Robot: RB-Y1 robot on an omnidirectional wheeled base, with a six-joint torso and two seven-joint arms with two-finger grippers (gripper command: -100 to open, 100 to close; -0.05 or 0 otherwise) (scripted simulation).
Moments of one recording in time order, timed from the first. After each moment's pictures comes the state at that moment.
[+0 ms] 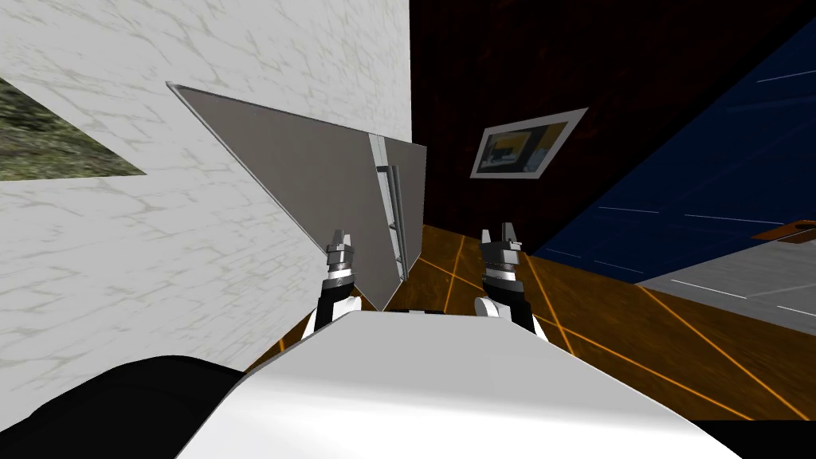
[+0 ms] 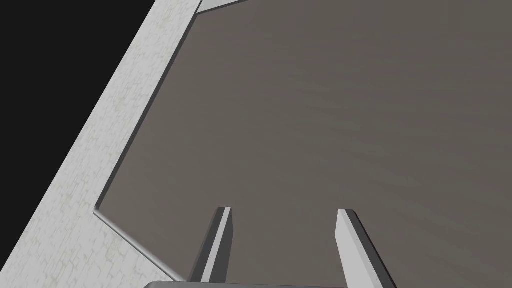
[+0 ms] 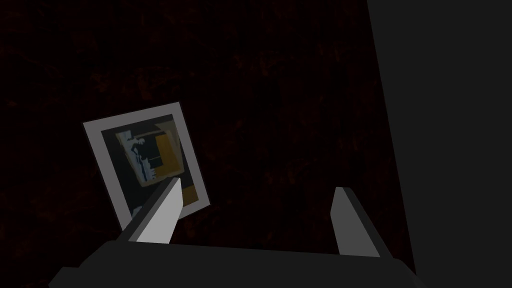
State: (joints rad) left arm 0.54 -0.04 0.03 -2.27 -0.02 -0.42 -0.08; right arm 0.49 0.01 0.01 -2.23 -0.03 -0.50 -0.06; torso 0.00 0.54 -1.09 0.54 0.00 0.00
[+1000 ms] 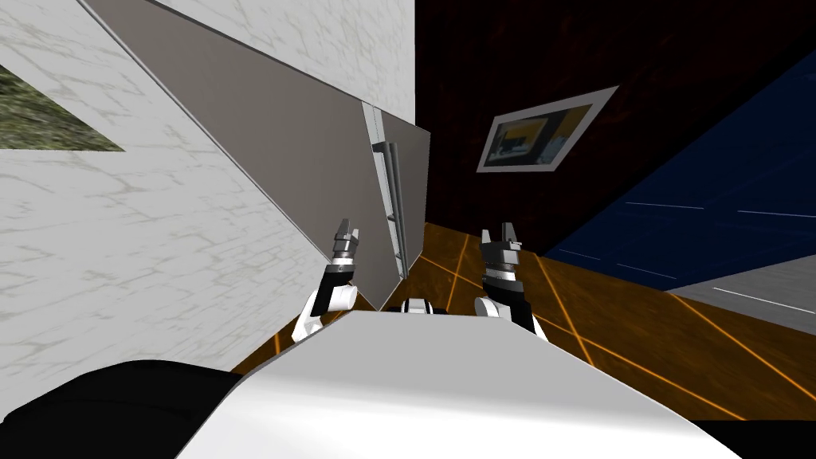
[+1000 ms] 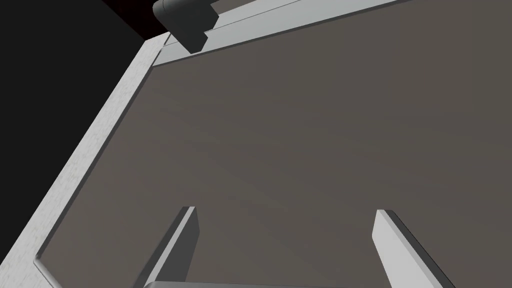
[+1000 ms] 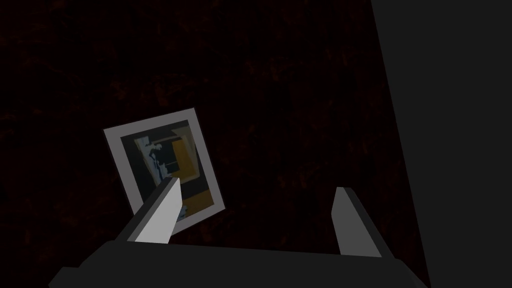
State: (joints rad) left arm 0.39 0.13 0.06 -2.26 -0.01 -0.23 -0.02; right arm 0.49 0.01 0.01 -2.23 -0.03 -0.50 -0.06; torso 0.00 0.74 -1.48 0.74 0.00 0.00
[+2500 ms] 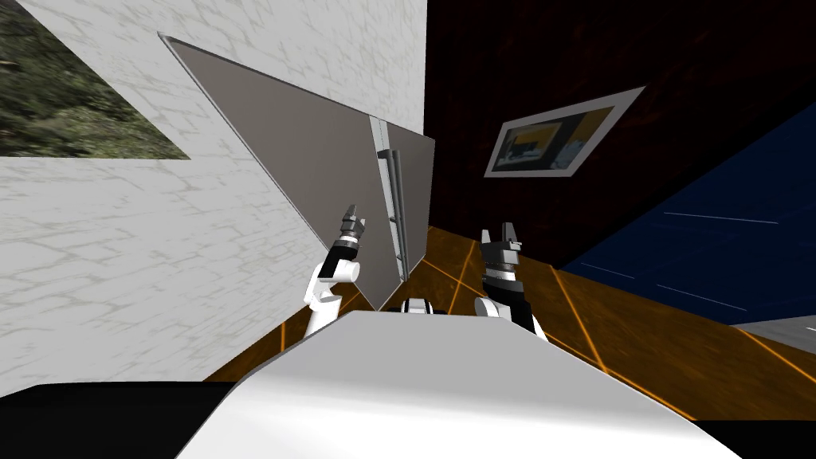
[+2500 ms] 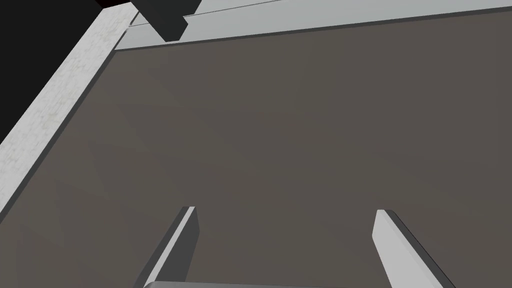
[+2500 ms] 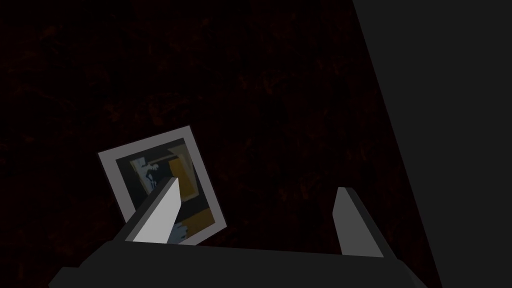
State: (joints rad) left arm 0.09 0.19 0.10 -2.22 0.02 0.16 0.12; right arm 0.49 0.01 0.01 -2.23 -0.03 -0.50 -0.06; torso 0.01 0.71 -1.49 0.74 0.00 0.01
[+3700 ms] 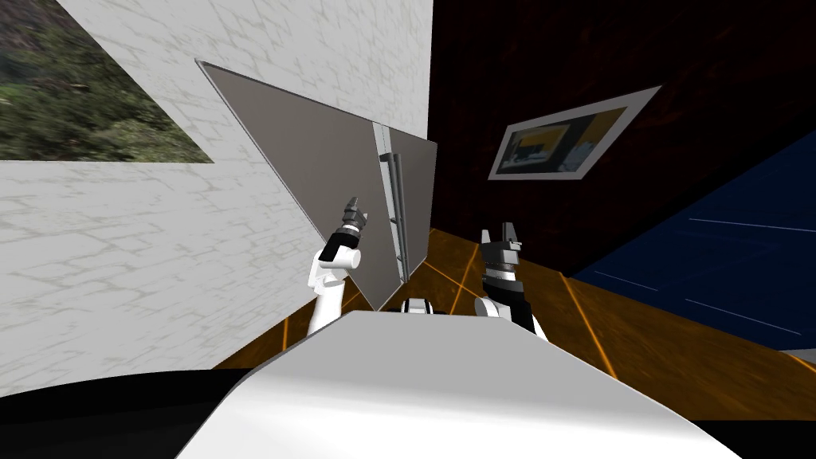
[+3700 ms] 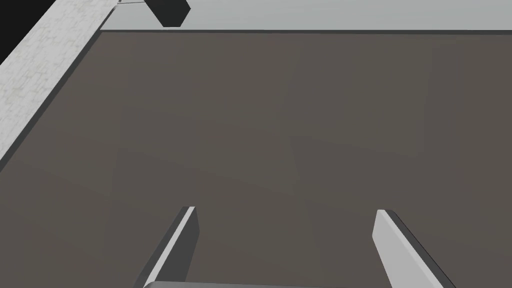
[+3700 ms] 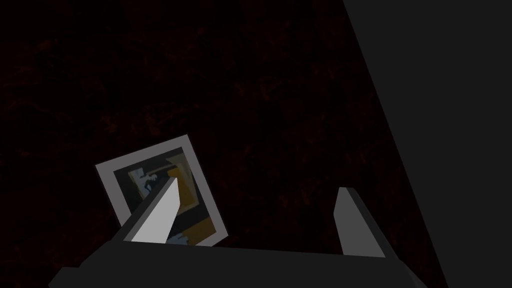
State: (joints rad) left arm -0.08 0.20 0.13 -2.21 0.04 0.39 0.20; right arm 0.49 0.01 0.01 -2.23 -0.03 -0.50 -0.06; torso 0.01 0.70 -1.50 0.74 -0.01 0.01
